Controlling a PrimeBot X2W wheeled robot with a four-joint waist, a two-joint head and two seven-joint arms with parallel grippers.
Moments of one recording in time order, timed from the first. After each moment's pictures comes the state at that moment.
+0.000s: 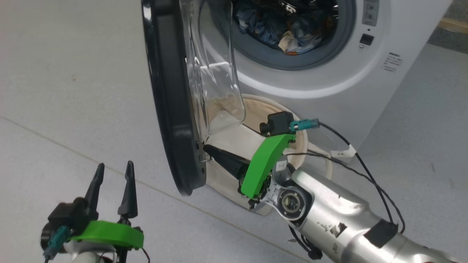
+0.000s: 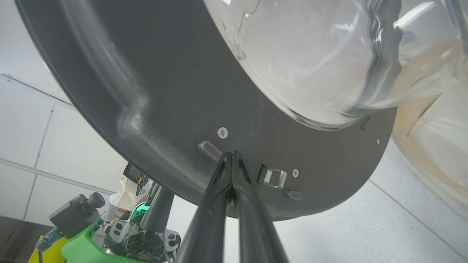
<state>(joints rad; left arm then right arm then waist) -0.19 0.05 0.03 0.32 -0.22 -0.12 -0.25 -0.80 -0.07 0.97 0.56 1.42 0.12 0.12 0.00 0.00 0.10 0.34</state>
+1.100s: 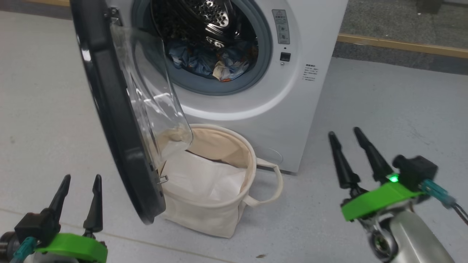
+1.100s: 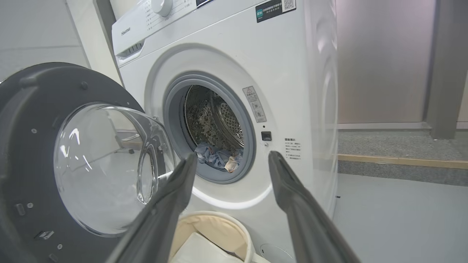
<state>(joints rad) -0.14 0.22 0.05 0.31 -0.22 -0.12 -0.24 -0.30 -0.19 0.28 0.27 0.46 0.12 -0.25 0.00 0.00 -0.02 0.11</state>
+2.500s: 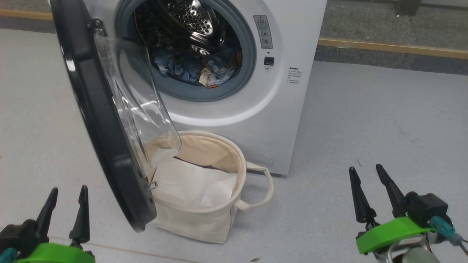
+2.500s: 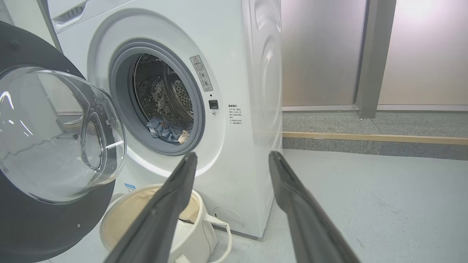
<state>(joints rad) -0.09 0.28 0.05 0.30 -0.35 -0.12 -0.22 -0.10 -0.14 0.10 0.23 0.27 0.12 -0.25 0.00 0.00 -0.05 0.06</state>
